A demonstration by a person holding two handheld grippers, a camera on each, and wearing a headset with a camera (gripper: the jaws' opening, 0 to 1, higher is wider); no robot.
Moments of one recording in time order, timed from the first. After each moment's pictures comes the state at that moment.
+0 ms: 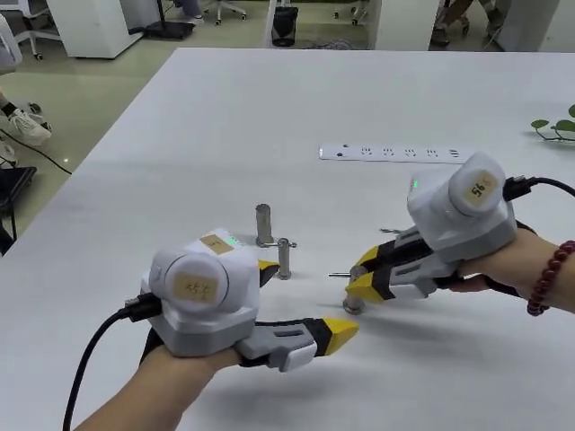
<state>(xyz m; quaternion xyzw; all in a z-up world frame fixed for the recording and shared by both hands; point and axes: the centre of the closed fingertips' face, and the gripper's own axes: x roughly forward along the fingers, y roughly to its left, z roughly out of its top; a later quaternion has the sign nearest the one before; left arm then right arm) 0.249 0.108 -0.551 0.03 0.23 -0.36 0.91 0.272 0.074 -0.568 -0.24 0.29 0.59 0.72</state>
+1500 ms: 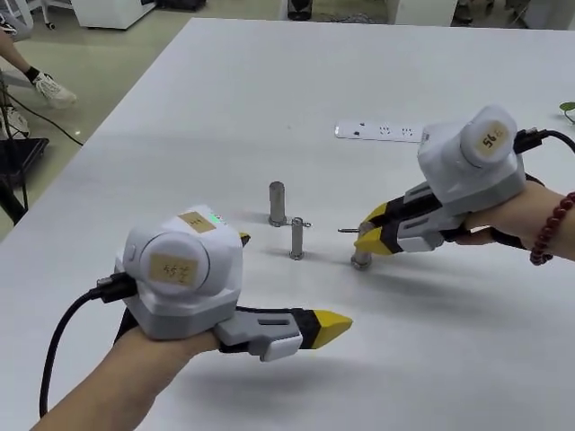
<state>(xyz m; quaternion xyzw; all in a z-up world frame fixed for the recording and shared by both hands) 0.249 0.139 -0.551 0.05 0.23 -0.33 0.91 0.311 0.083 -0.565 -0.25 0.28 0.59 0.71</state>
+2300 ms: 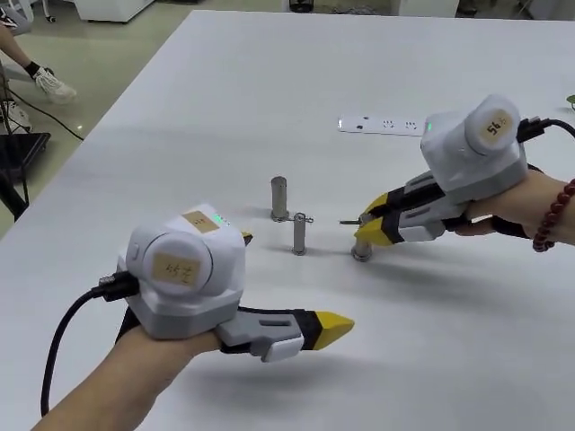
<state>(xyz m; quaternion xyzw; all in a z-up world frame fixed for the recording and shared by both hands) 0.246 0.138 -0.558 0.05 0.24 -0.34 0.91 0.316 0.089 -0.556 -0.22 0.26 0.61 0.72</state>
